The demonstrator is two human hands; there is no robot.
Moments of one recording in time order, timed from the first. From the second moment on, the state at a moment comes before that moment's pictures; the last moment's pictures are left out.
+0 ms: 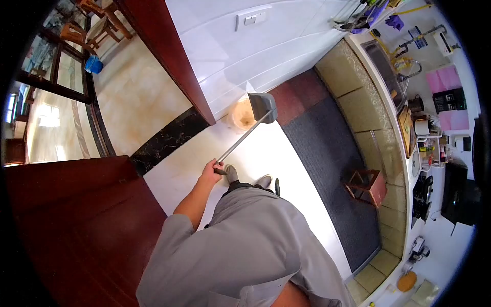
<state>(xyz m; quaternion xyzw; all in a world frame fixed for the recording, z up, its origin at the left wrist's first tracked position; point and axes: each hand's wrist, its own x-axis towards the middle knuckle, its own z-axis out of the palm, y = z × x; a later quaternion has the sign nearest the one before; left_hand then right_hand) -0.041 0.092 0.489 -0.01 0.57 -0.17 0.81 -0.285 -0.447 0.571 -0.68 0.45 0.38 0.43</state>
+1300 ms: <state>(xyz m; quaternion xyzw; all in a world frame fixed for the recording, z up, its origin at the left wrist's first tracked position) -0.103 0.093 0.681 0.34 0.35 -0.27 0.83 -0.123 -0.422 0.678 -0.52 0.55 0.43 0.50</state>
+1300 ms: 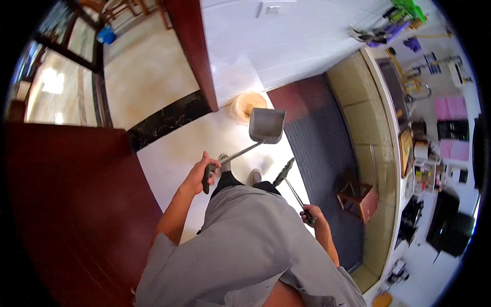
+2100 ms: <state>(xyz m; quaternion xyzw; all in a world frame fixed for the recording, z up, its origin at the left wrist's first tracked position) -0.366 -0.165 0.576 0.10 0.58 0.21 0.78 -0.191 -0.211 0.730 -0.60 -0.38 0.69 0.15</state>
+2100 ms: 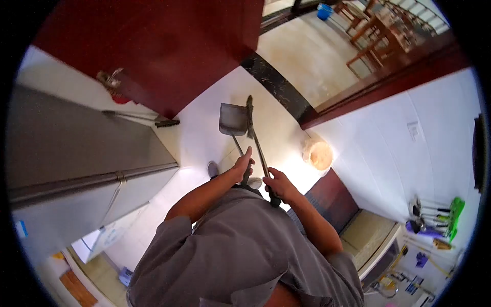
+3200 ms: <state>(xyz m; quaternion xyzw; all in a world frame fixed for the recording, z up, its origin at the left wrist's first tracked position) -0.739 -0.218 0.520 -0.19 0.21 0.54 0.79 -0.636 -0.139 0.747 -0.17 -0.81 0.56 0.01</state>
